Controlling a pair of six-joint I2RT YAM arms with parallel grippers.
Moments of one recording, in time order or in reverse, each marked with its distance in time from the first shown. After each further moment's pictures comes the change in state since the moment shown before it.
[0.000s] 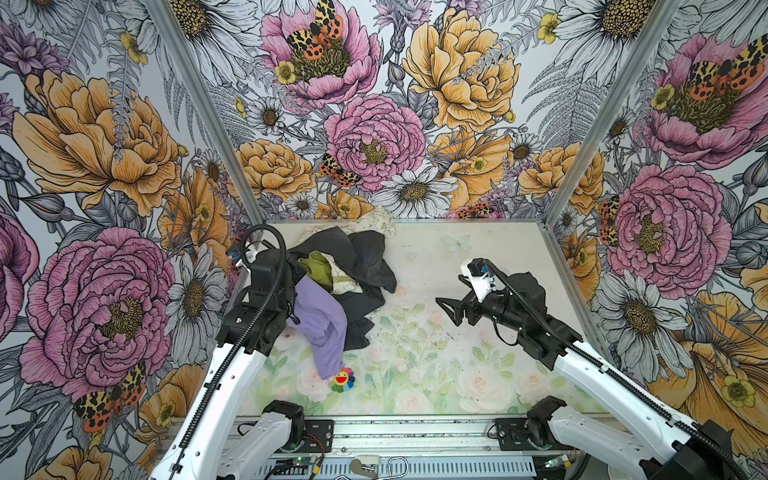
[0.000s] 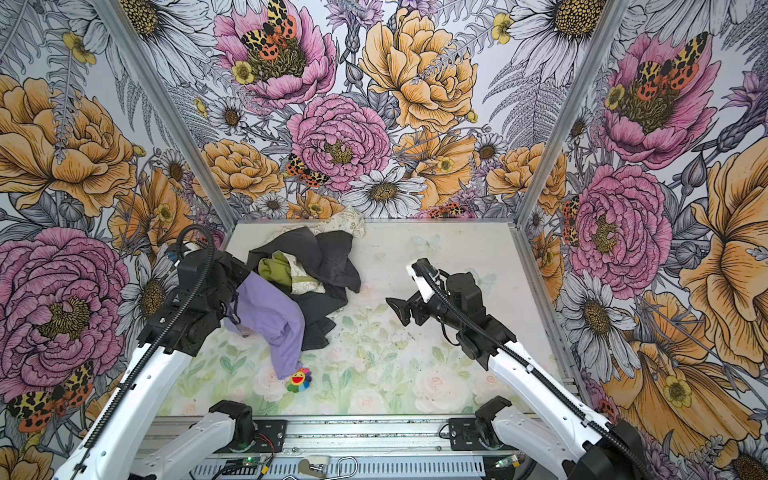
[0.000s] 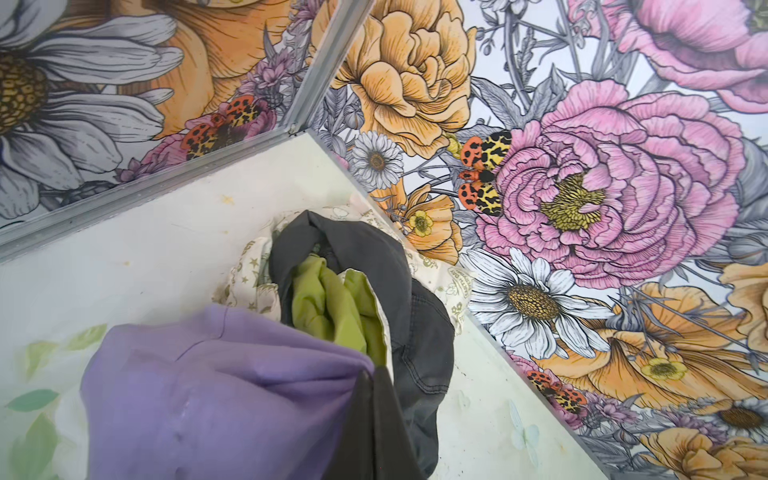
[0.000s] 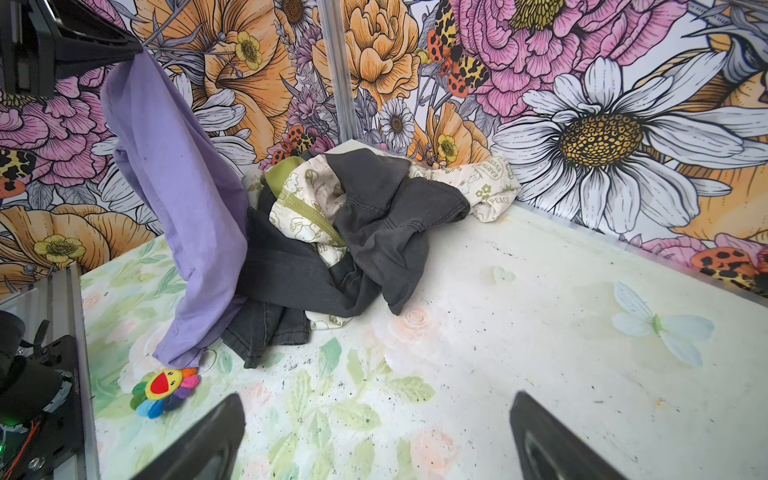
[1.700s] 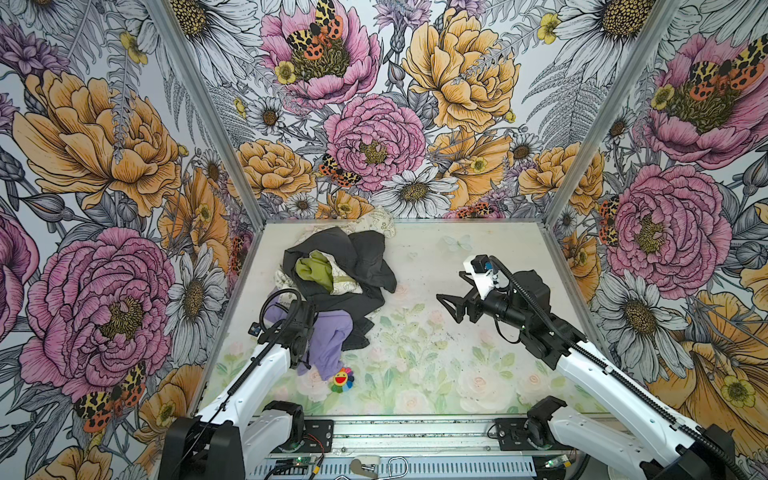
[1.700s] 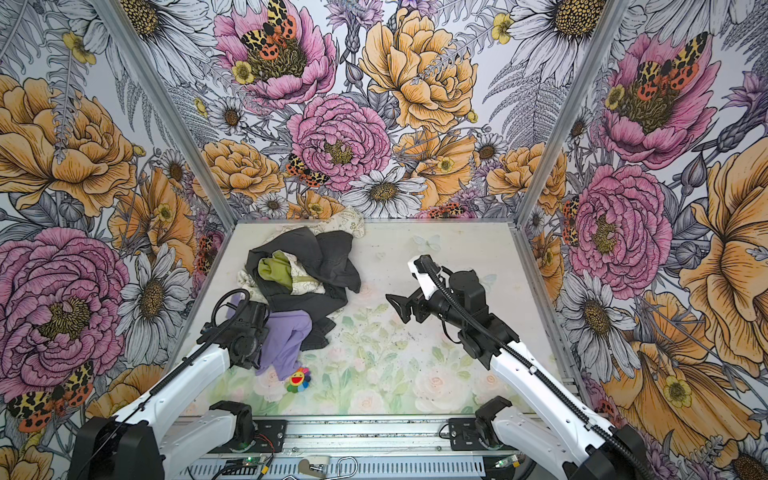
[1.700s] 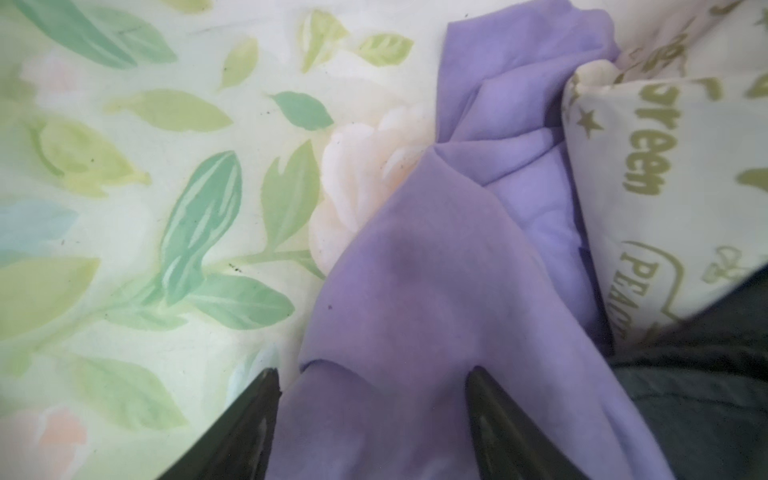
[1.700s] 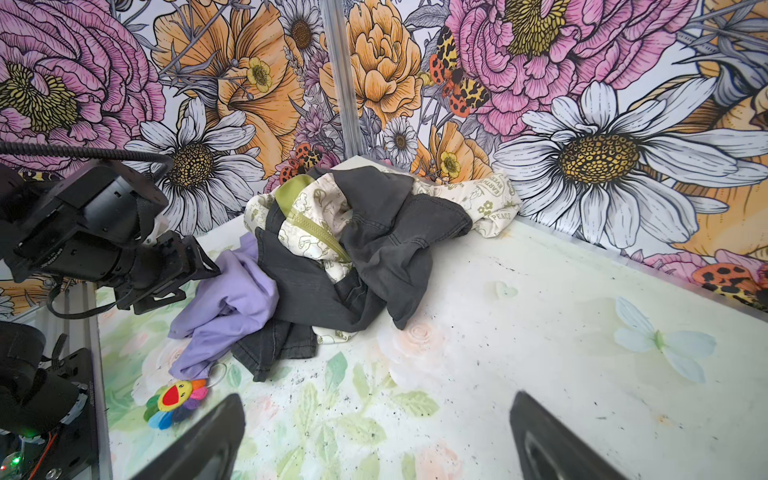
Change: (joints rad) left arm 0.088 0.122 -0.570 -0.082 0.060 -0.497; right arm -0.006 -0.007 0.026 0.000 -0.019 0.014
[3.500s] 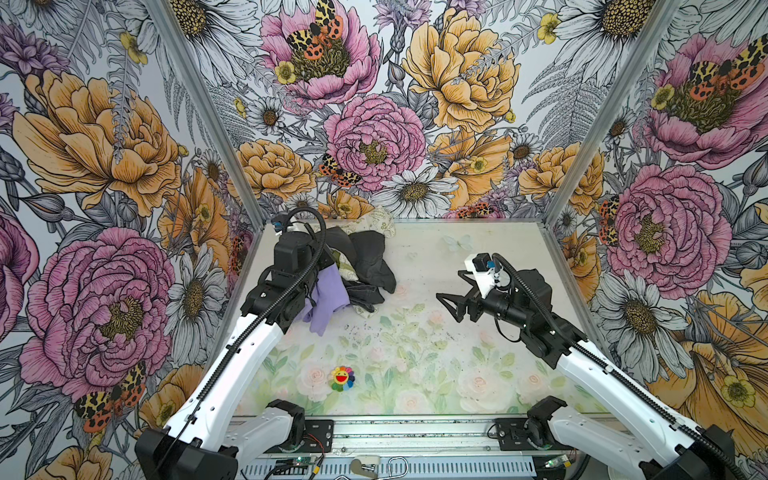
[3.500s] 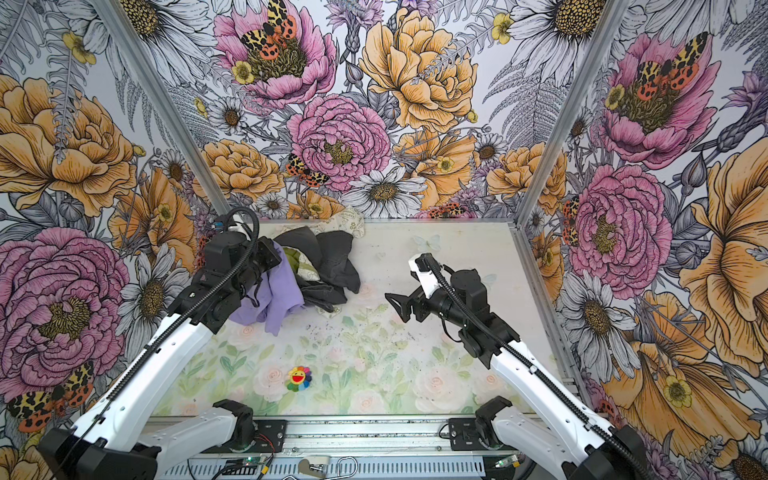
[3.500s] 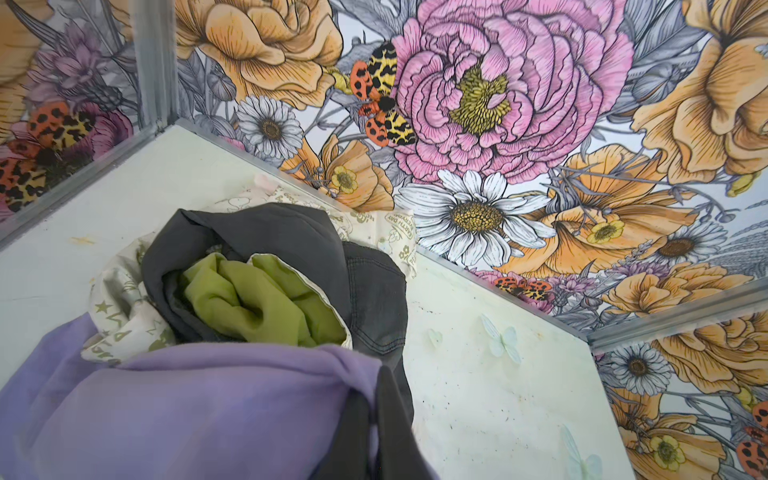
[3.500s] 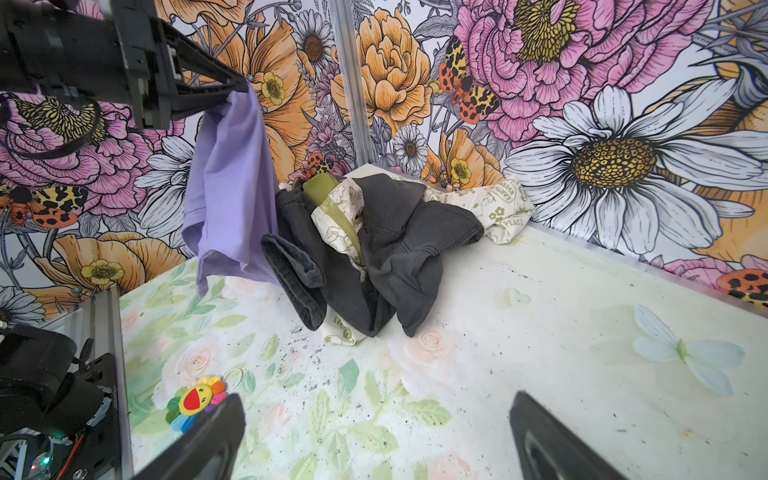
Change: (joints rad) left arm -0.153 0.075 0.605 0.274 0.158 0.737; right arm -0.011 -0.002 0.005 0.017 -0.049 0.031
